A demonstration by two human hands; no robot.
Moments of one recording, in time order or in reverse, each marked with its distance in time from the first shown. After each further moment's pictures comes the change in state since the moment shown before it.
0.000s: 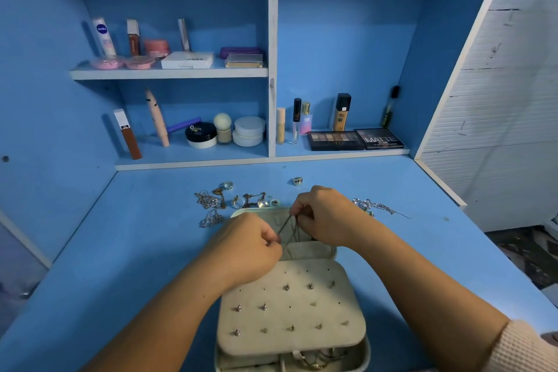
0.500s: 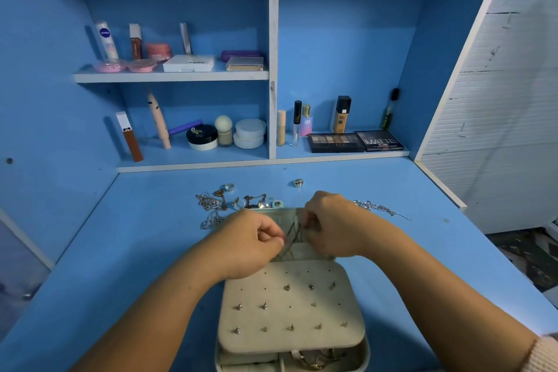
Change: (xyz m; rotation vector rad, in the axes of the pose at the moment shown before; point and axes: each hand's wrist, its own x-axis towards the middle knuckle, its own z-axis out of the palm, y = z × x) left_hand 0.001 0.000 -0.012 -0.123 -0.105 0.093; right_hand -0.018 -0.004 -0.013 -0.044 -0.091 -0.012
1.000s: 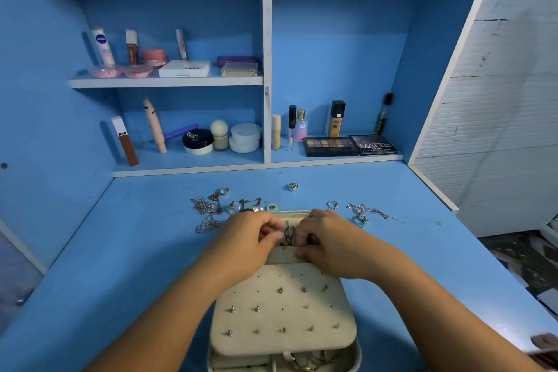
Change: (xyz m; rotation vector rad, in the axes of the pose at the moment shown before) left_hand 0.014 -0.007 0.019 0.117 0.237 0.183; right_hand -0.019 0.007 0.013 0.111 -0.004 -0.105
